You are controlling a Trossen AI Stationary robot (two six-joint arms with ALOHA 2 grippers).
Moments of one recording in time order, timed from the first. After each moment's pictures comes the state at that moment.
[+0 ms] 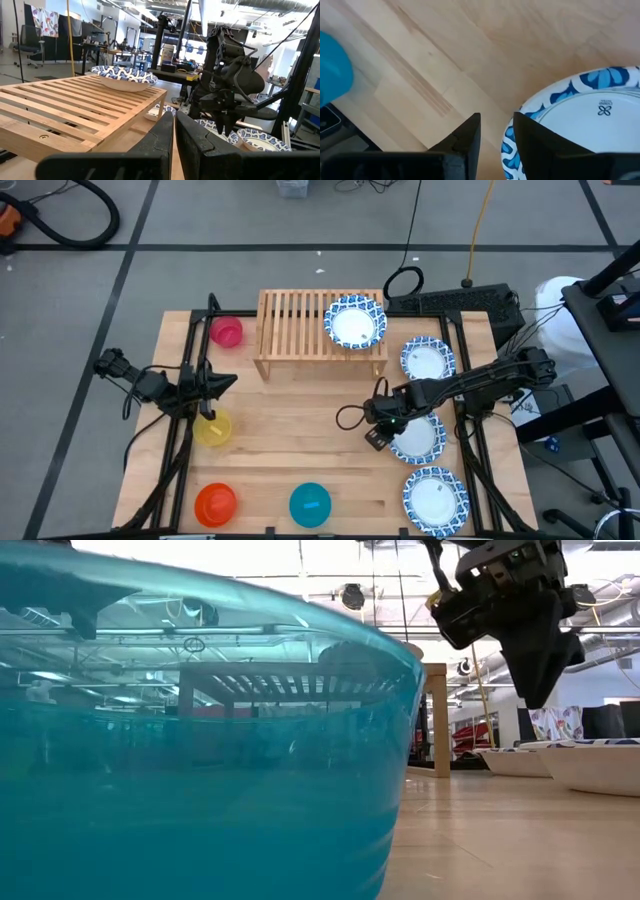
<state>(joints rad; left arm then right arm) -0.50 0.01 0.11 0.09 -0.76 -0.06 0.19 1.48 0.99 -0.81 -0.24 1.06</state>
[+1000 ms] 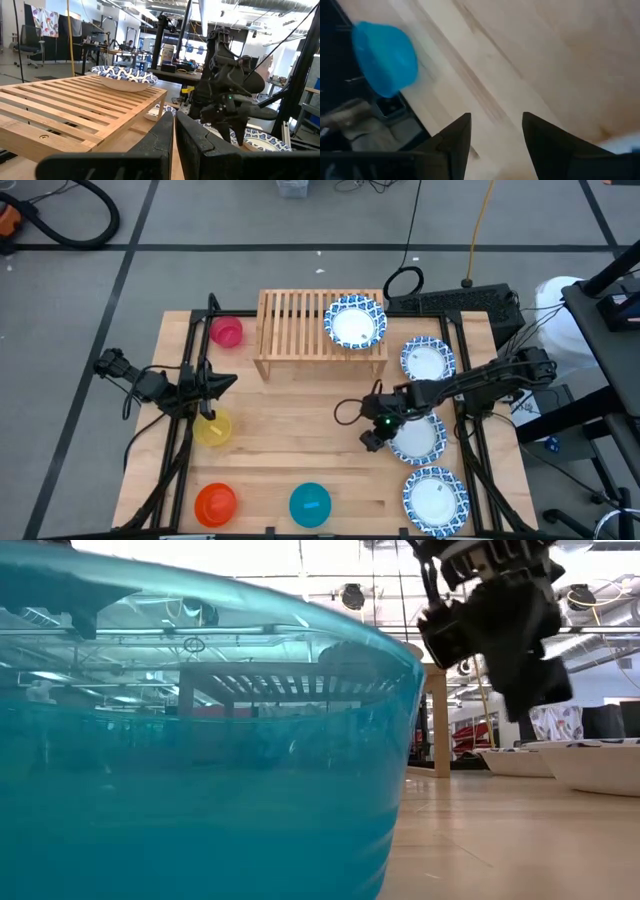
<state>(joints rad) -0.50 0.01 0.11 0.09 -0.76 -0.06 0.14 1.48 0.83 -0.38 -0.45 1.09</state>
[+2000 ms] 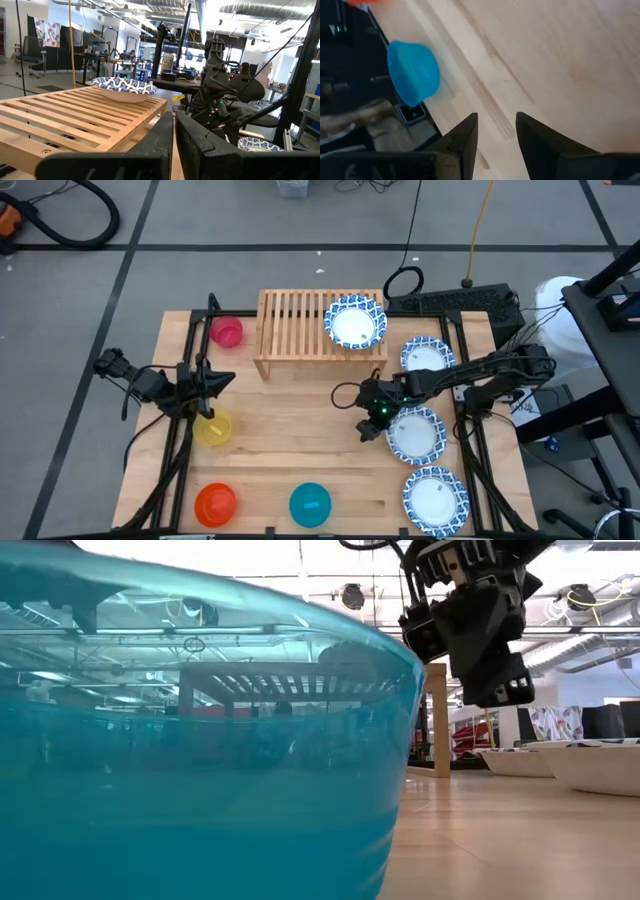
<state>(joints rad) -0.50 0.01 0.11 0.15 -0.76 0.01 0.06 1.48 0.83 -0.32 -0.50 1.02</state>
